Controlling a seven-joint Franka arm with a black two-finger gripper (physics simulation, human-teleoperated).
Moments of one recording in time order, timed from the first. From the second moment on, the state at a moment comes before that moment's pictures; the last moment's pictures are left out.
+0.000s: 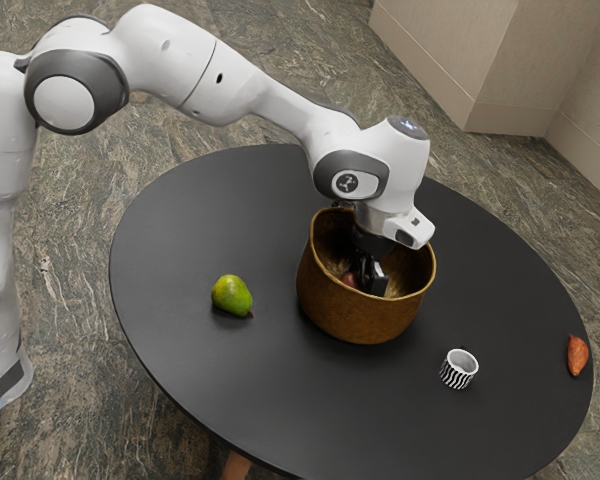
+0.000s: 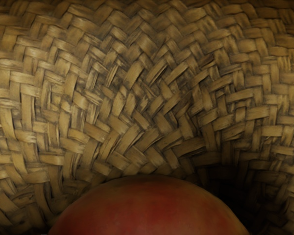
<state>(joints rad) 0.07 0.23 -0.22 -1.78 0.00 2.04 -0.07</state>
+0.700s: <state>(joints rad) 0.04 0.18 -0.27 -1.28 0.07 1.80 -0.09</state>
